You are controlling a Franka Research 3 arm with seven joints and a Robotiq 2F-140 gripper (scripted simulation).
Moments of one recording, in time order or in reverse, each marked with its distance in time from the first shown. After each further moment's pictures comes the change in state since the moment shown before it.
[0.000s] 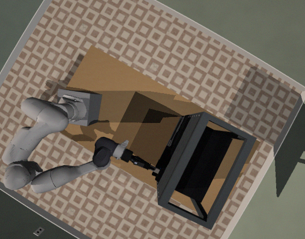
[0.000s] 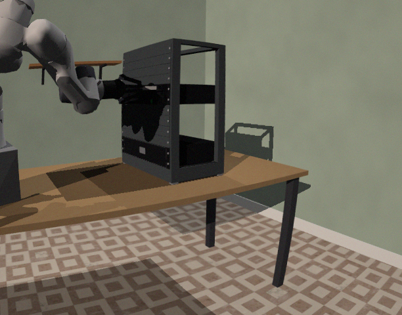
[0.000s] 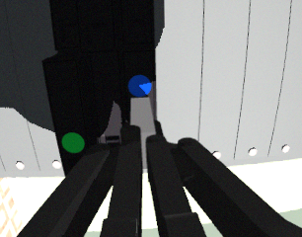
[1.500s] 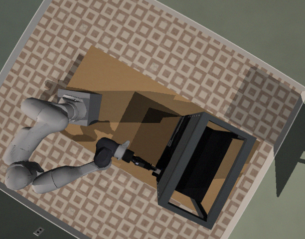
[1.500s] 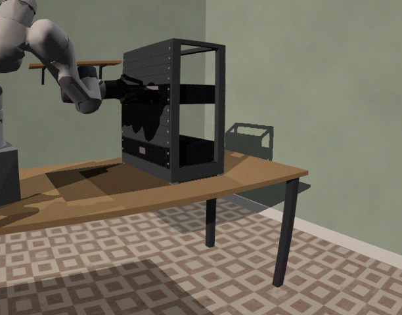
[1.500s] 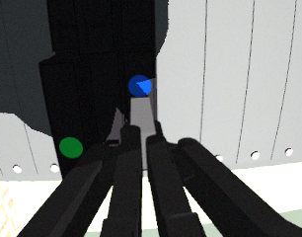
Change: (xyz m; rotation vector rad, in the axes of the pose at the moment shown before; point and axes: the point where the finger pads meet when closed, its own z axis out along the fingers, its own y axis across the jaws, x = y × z) arm 0.000 0.000 0.008 0.000 -0.002 -0.001
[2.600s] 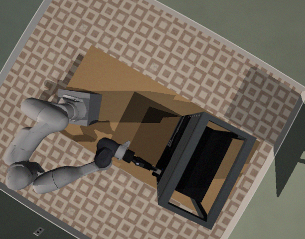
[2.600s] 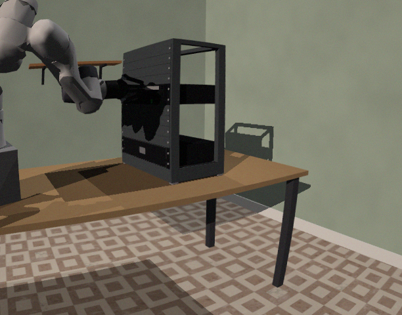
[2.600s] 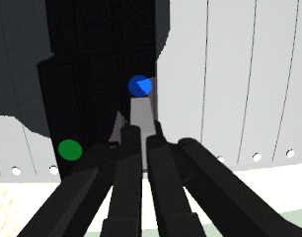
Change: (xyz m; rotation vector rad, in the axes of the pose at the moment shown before) arm 0.000 0.000 0.004 0.000 -0.001 0.000
